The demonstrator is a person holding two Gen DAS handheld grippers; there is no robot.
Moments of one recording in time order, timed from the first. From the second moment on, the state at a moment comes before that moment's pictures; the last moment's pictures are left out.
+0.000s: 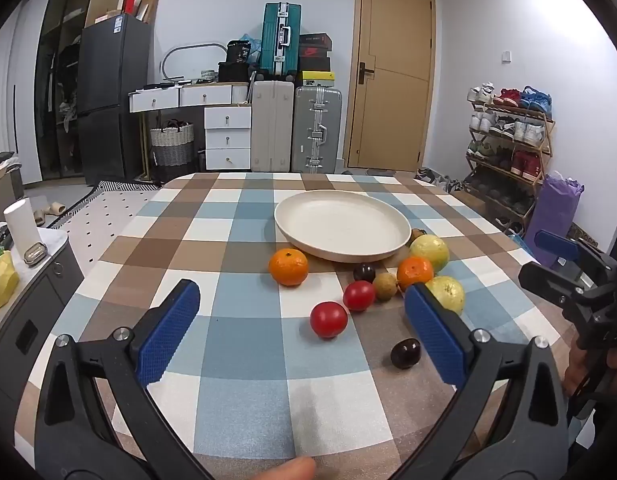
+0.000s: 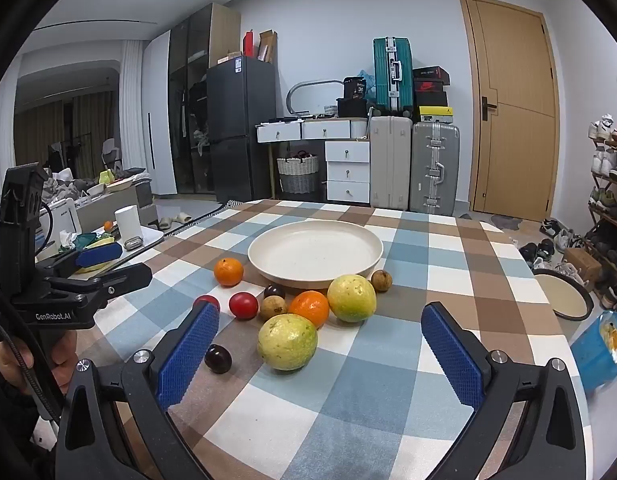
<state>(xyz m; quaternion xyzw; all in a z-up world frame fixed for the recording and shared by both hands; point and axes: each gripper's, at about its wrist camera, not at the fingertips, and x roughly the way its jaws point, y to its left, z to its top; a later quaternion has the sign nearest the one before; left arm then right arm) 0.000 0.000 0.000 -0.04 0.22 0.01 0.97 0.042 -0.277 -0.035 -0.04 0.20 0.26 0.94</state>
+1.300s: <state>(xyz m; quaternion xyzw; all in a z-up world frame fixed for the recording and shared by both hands) 0.000 -0.001 0.000 -0.04 0.22 0.01 0.97 0.043 -0.277 -0.035 -0.04 0.20 0.26 0.94</state>
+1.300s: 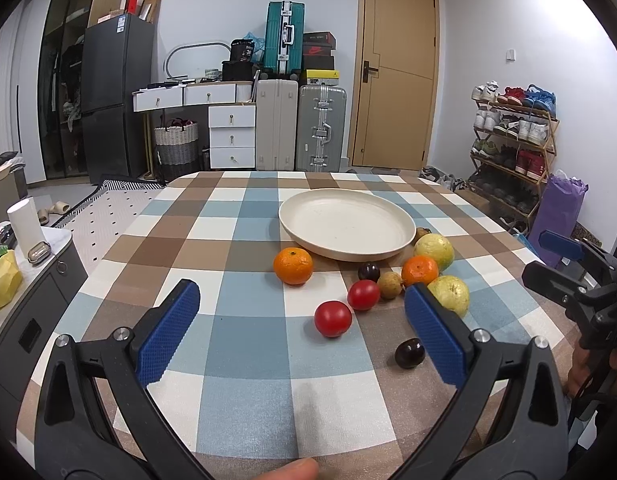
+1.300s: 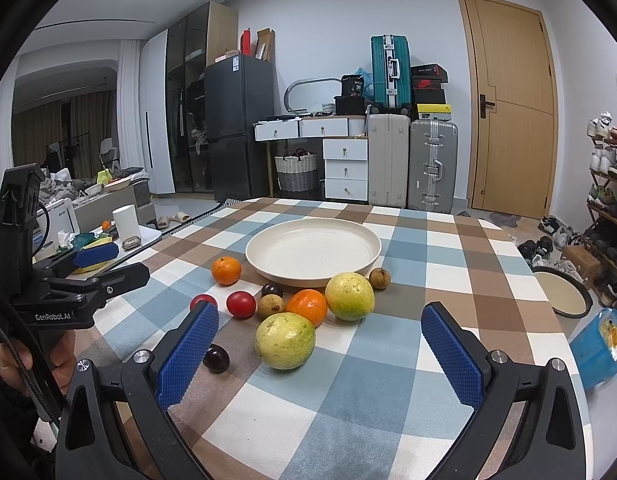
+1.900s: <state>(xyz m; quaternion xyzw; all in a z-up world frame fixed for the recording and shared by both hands) 0.000 0.004 -0.002 -0.04 0.23 0.01 0.97 0.043 -0.278 -0.043 -0.06 0.20 0.25 0.94</state>
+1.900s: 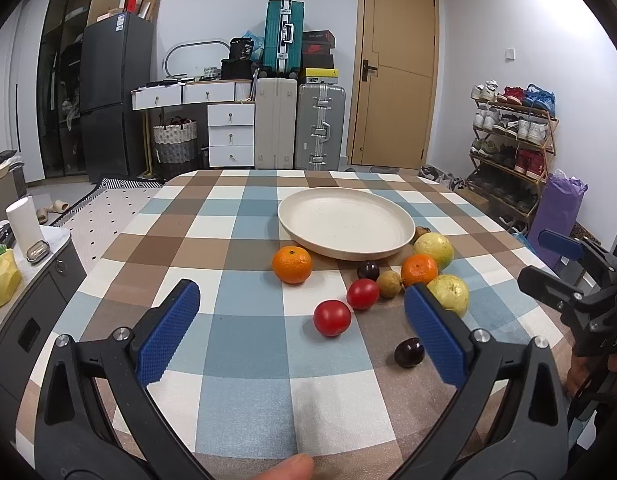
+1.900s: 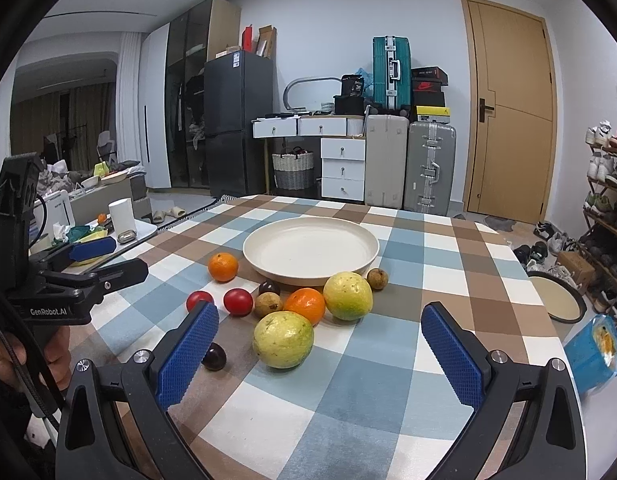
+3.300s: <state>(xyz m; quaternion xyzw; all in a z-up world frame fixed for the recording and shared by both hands) 0.020 0.009 -0.009 -0.04 0.28 0.01 0.96 0.076 -0.254 -0.058 -0.08 0.32 0.24 0.91</state>
